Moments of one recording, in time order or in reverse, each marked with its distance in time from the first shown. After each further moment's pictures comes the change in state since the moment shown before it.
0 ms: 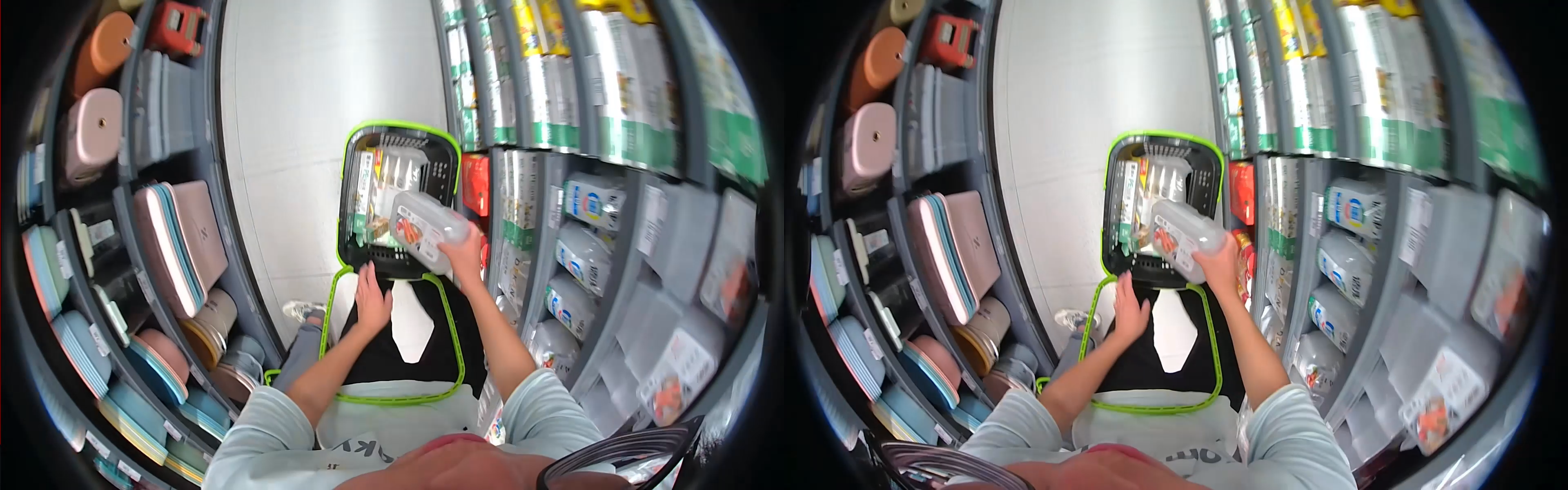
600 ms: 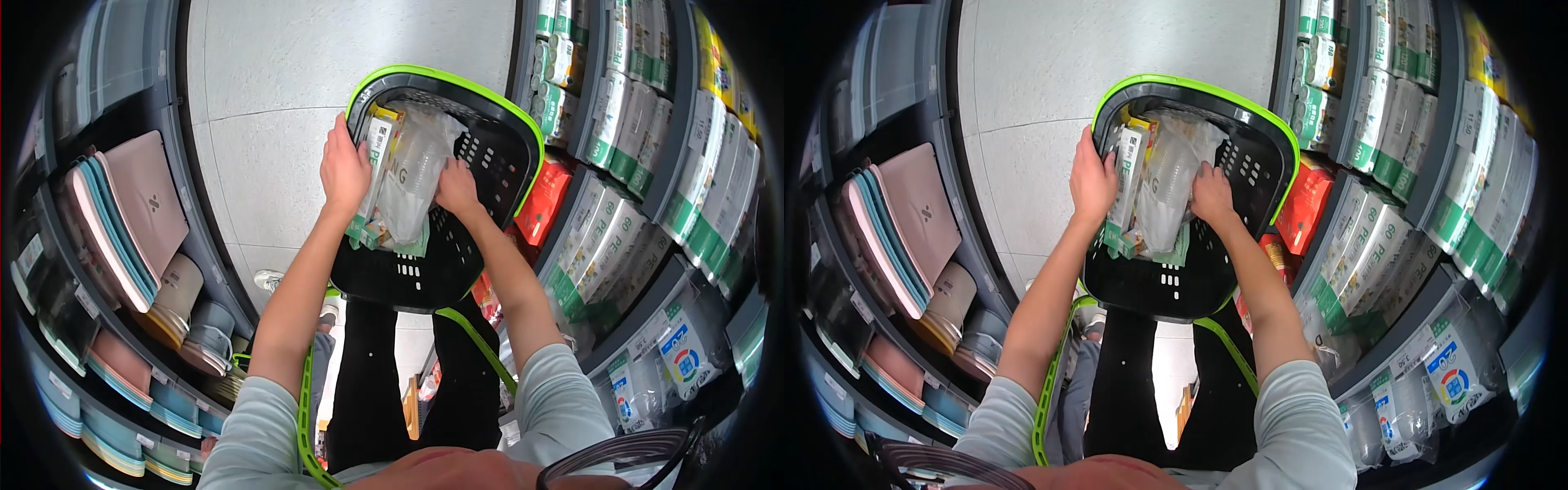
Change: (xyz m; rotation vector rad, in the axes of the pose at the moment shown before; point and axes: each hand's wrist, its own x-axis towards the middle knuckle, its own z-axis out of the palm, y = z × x) left_hand 0.381 -0.119 0.060 0.088 0.354 -0.058; right_hand 0.263 0.156 0.265 -0.819 -0.605 -0.497
